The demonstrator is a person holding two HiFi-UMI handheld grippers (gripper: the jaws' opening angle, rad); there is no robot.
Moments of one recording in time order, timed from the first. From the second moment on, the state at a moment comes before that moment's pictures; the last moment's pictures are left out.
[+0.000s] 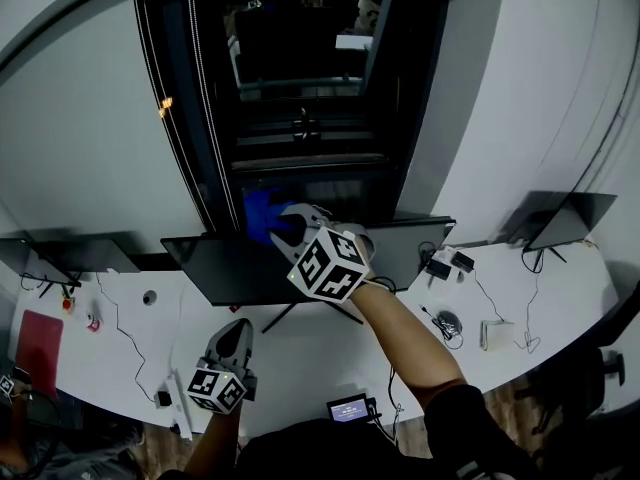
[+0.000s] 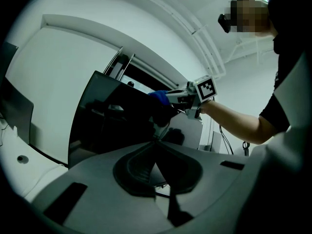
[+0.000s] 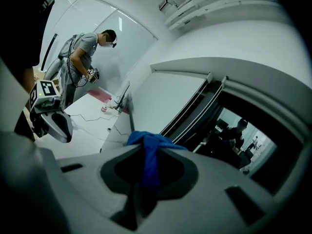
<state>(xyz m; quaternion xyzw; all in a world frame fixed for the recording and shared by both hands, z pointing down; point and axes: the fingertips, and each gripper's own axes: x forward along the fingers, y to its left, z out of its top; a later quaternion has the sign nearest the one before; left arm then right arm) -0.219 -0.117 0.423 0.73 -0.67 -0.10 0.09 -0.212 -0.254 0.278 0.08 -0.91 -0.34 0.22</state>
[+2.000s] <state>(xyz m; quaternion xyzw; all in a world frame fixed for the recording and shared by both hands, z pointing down) -0.111 -0.164 0.421 0.76 -0.64 -0.07 0.08 -0.039 -0.338 0.279 0.16 -0.91 -0.33 0.21</state>
